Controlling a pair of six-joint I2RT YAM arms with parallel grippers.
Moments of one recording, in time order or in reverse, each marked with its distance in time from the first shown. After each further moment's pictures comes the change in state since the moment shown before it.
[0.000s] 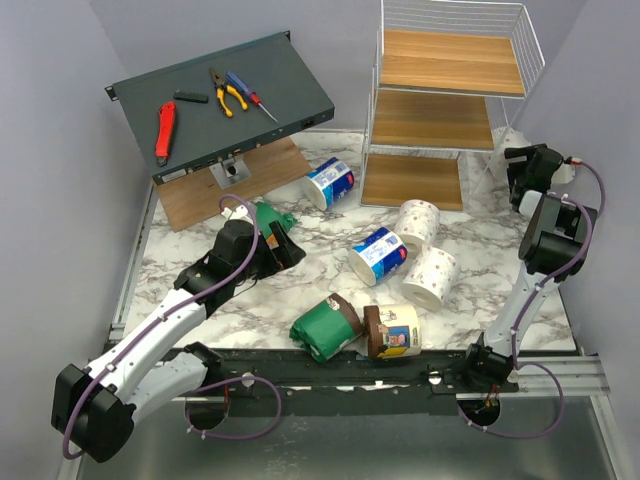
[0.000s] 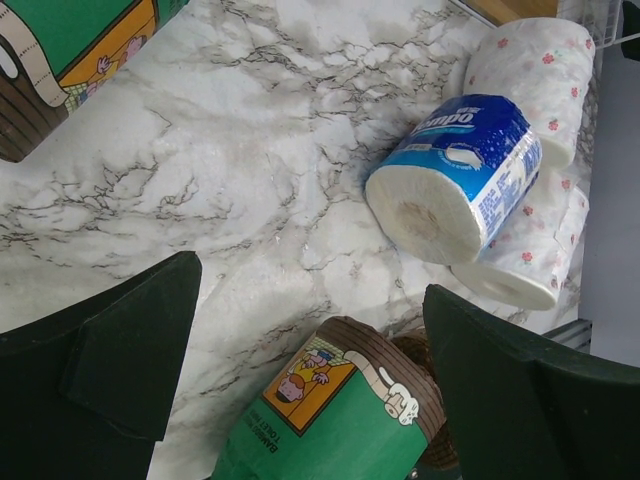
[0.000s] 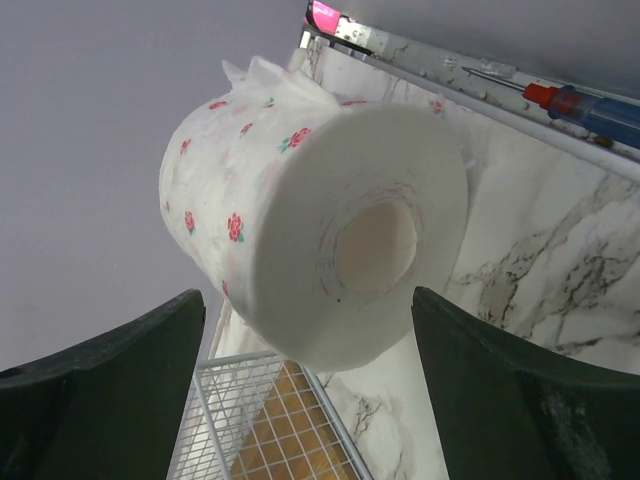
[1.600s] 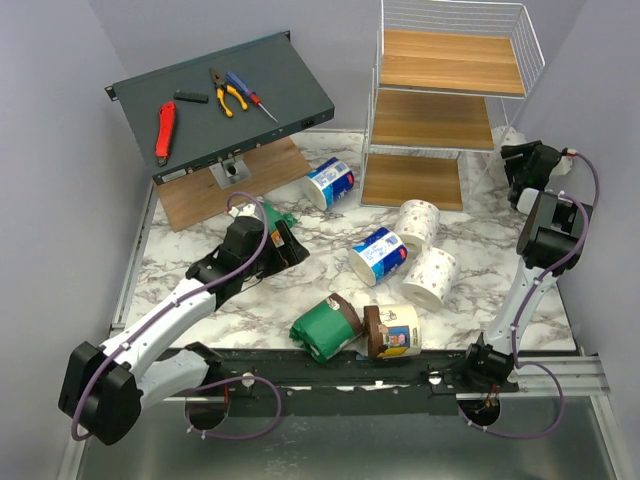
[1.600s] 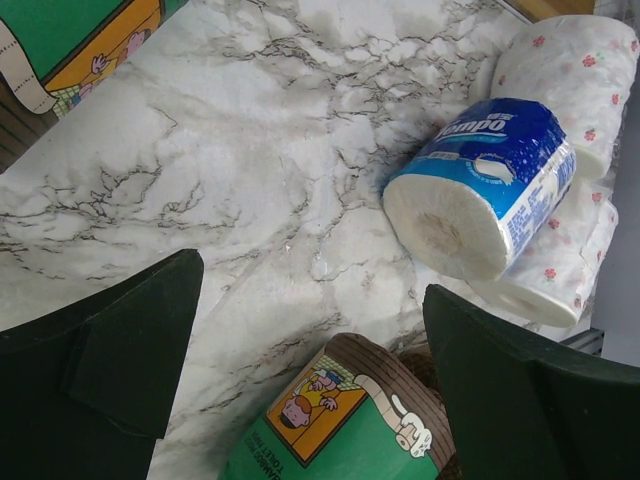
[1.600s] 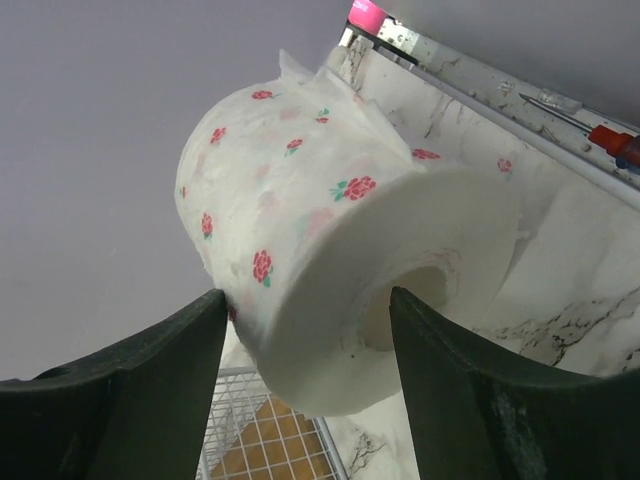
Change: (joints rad) left arm 0.000 0.100 -0.001 0.060 0.000 -0.021; right arm 0.004 0.094 0.089 0.070 -0.068 -0.093
